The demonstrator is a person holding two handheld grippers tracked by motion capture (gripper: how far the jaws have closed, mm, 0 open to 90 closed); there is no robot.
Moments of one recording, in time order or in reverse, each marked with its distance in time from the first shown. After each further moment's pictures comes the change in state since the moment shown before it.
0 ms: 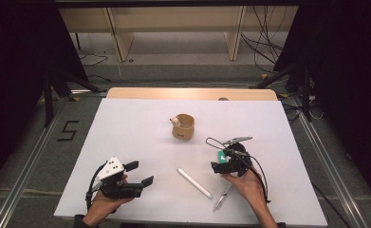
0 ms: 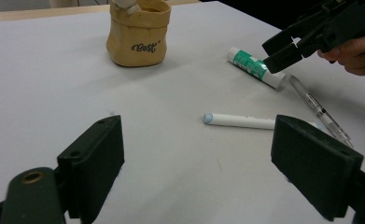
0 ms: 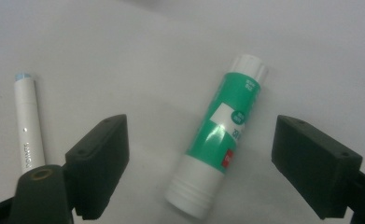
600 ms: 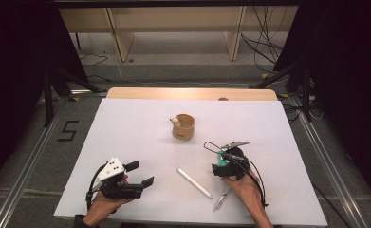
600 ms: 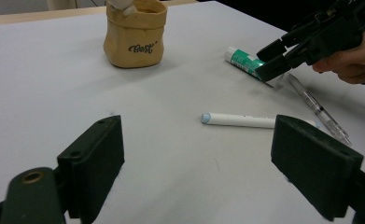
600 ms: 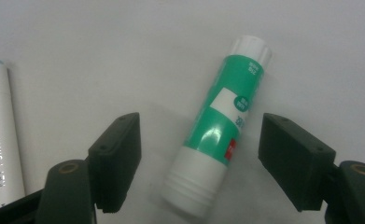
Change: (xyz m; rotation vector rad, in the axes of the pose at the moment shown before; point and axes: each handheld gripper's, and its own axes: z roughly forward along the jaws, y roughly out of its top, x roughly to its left) left arm -0.002 0.000 0.000 0.000 -0.005 0.018; right arm 0.006 -0.010 0.011 -0.002 -0.053 -0.001
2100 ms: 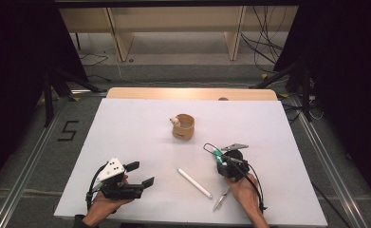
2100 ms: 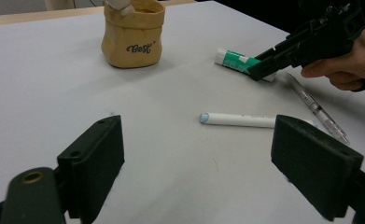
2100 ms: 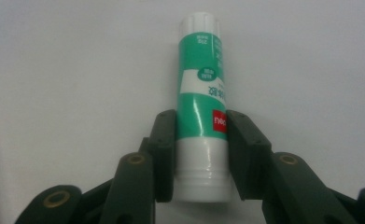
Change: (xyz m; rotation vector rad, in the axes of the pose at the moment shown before) left arm 0.000 0.000 0.000 0.002 -0.006 0.003; right arm 0.002 -0.007 0.007 -0.031 -0.066 0.025
